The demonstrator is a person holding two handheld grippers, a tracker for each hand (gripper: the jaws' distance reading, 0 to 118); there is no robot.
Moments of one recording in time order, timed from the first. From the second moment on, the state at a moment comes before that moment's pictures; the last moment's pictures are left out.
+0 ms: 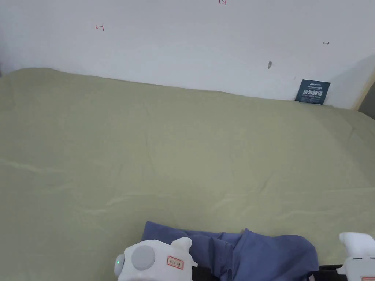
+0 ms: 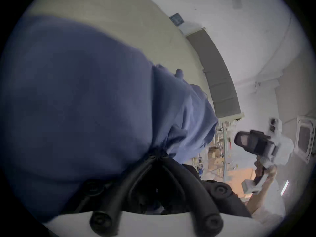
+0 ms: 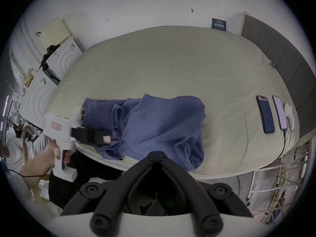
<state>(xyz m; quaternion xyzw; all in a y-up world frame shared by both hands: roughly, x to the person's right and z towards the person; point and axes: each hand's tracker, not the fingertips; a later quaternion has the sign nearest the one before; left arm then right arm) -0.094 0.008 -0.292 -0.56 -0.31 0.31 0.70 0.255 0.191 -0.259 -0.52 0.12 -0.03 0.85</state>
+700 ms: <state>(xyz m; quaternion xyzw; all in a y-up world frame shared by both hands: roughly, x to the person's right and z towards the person) -0.282 0.060 -0.273 -0.47 -0.26 0.40 0.74 0.248 0.176 -0.276 -0.54 0.12 -0.01 0.83</state>
